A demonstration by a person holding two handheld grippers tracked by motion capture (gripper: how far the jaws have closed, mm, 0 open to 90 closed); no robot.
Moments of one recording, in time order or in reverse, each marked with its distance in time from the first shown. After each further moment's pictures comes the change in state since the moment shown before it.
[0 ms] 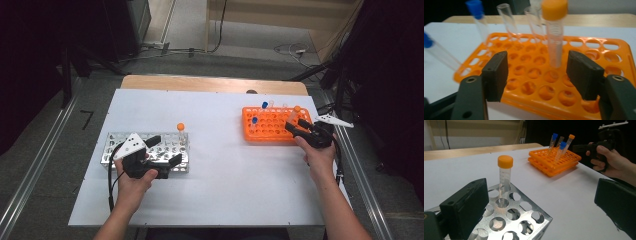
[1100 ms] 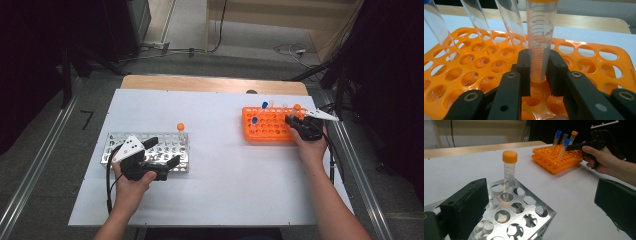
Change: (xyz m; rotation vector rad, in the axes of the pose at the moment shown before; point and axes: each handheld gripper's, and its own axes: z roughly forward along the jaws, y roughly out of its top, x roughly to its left) left arm -0.001 -0.002 -0.006 0.006 0.035 0.008; right arm -0.006 0.001 0.038 0.004 -0.107 -0.091
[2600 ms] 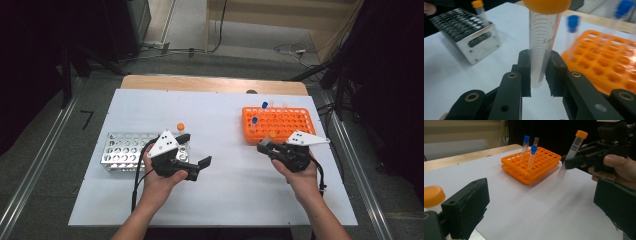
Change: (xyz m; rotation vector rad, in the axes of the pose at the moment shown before) left arm -0.051 0.022 0.049 0.016 -0.140 0.081; right arm 0.121 -0.006 -0.089 0.019 0.461 -0.203
